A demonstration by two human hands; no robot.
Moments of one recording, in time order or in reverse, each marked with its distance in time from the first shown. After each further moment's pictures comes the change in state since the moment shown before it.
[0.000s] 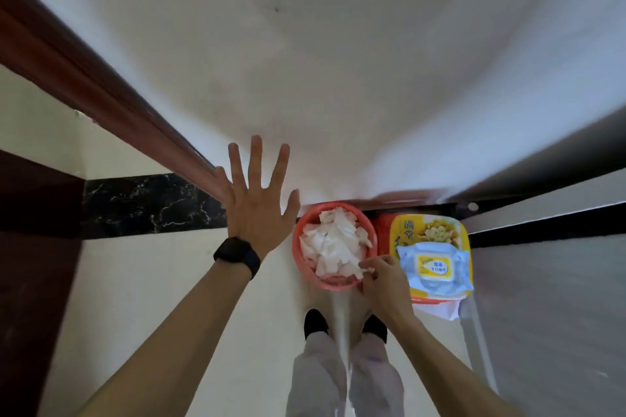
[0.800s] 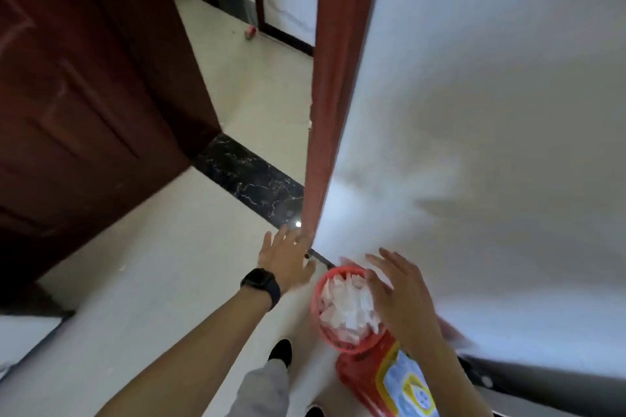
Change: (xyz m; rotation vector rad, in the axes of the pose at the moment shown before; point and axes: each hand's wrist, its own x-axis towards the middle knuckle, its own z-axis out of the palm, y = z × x) left_hand -0.112 -0.010 -0.100 -0.178 -0.483 -0.569; right_hand -0.058 -0.174 -0.112 -0.406 -0.159 -0.888
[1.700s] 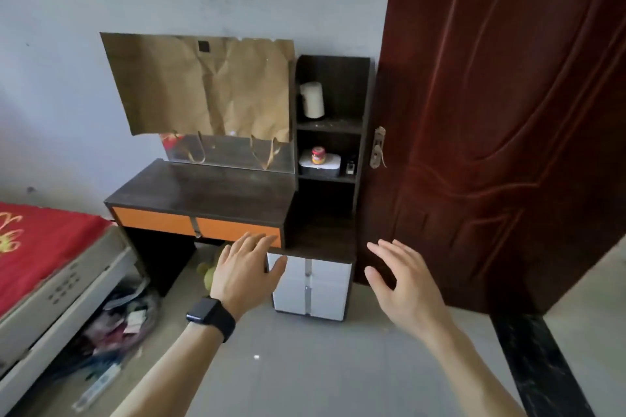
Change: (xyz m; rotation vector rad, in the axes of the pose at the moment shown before) left_hand -0.669 -0.409 0.003 -0.193 0.874 -1.216; right_hand -0.253 -0.590 0.194 0.172 -0.397 -1.252
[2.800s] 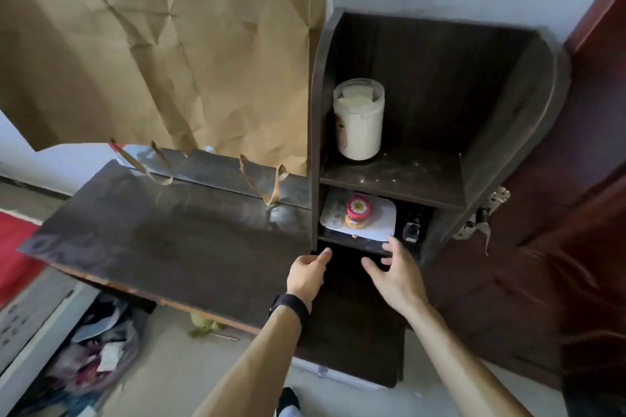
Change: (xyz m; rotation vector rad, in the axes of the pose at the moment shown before) left_hand 0.503 -0.041 0.227 -1.119 -0.398 -0.940; right_hand 0.524 0.136 0.263 0.204 -0.333 0.440
